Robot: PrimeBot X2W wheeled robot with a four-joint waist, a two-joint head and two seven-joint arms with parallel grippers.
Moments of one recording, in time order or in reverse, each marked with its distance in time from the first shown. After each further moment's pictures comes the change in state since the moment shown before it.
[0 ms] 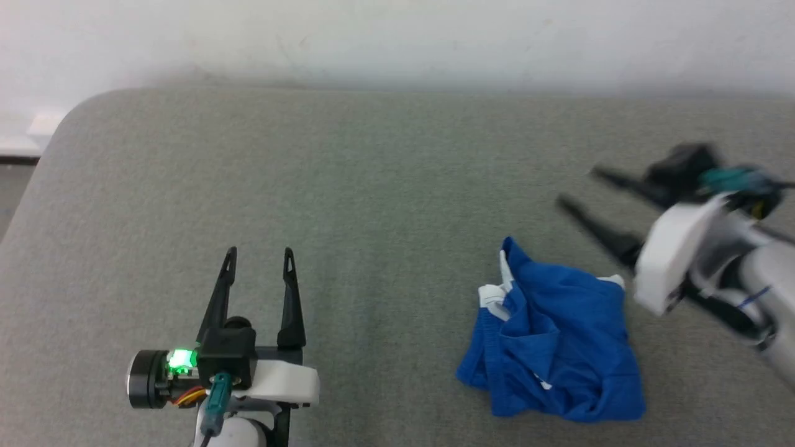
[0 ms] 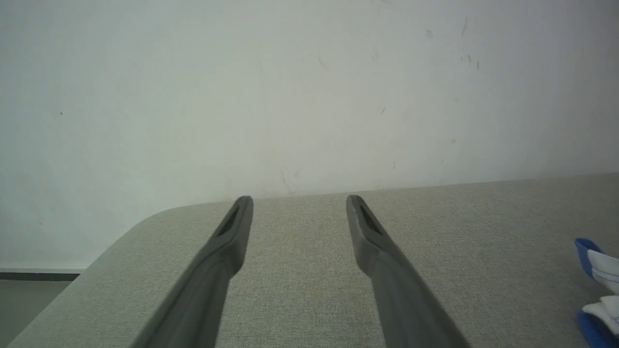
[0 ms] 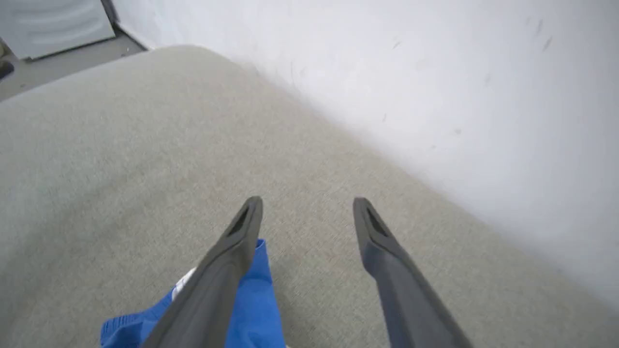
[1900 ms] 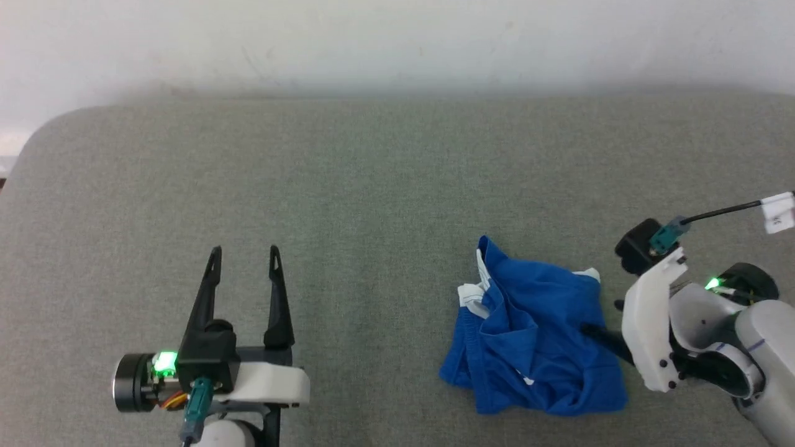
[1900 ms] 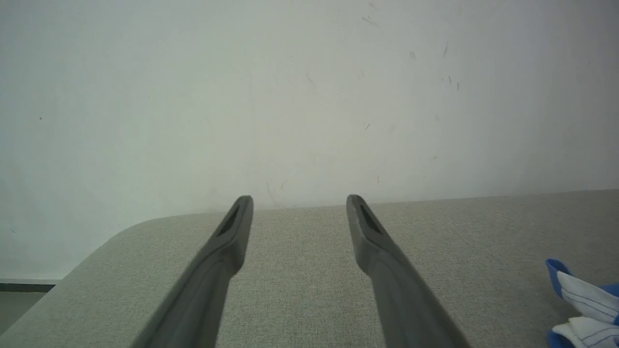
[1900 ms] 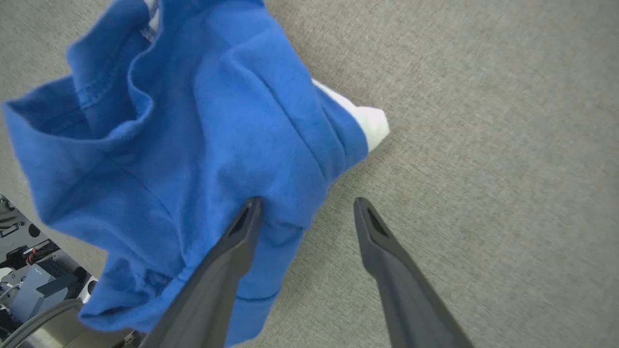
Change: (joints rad) left arm 0.042 -0.026 0.073 -0.053 0.006 -0.051 0.000; right arm 0.238 0.049 -0.235 -0.061 -0.057 0.000 0.589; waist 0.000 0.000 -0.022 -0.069
